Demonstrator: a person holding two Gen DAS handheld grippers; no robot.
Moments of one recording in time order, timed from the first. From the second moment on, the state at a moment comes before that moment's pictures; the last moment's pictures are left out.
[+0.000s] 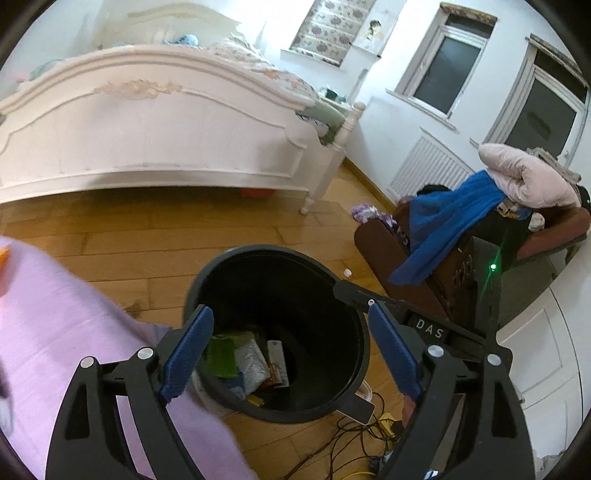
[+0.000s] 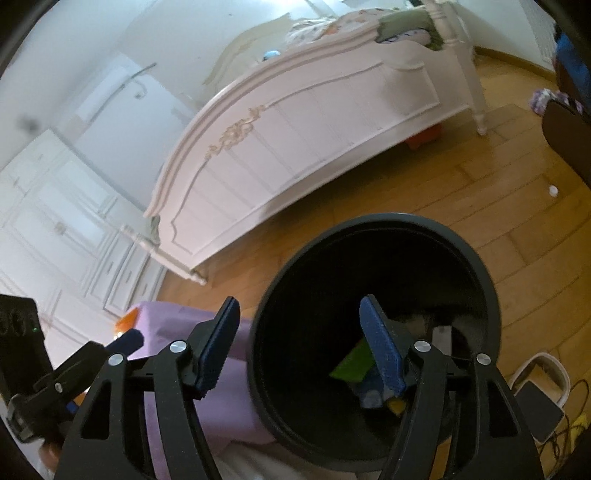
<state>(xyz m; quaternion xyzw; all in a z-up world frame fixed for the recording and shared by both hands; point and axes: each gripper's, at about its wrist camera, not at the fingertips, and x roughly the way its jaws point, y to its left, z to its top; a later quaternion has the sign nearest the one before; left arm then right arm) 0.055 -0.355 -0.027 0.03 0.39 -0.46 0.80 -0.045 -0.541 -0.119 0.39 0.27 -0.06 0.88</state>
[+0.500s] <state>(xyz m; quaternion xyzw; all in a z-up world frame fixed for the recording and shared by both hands) 0.067 -0.181 0.006 -0.04 0.35 -0.33 0.88 0.005 -0.432 -0.056 0.30 0.29 0.03 0.91</state>
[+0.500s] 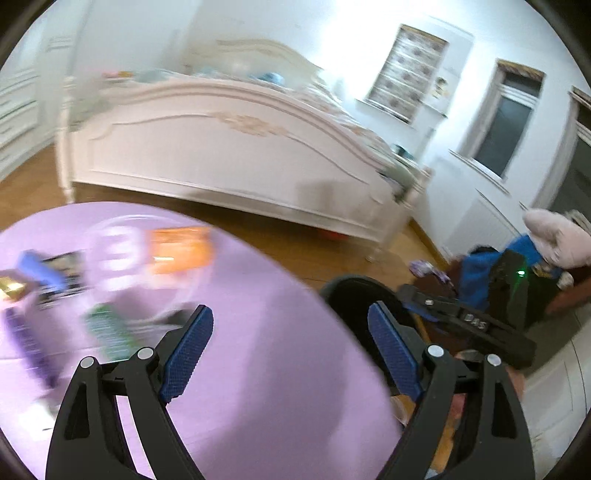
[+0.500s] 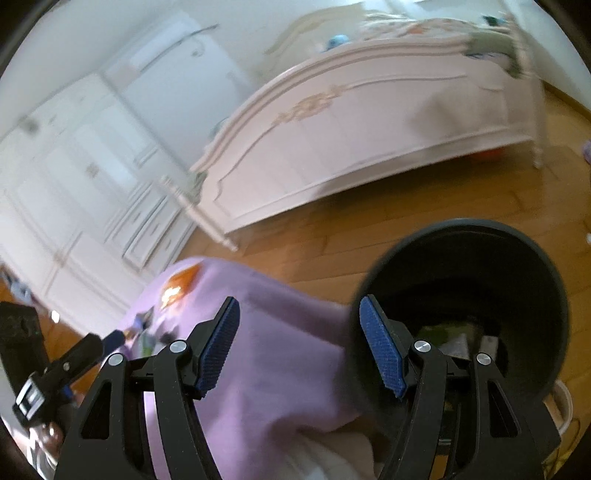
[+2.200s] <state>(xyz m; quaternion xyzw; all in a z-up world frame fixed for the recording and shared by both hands) 0.197 0.017 -0.046 0.01 0.41 -0.19 0.89 0.139 -0.077 -0.034 -0.03 0.43 0.25 0.87</state>
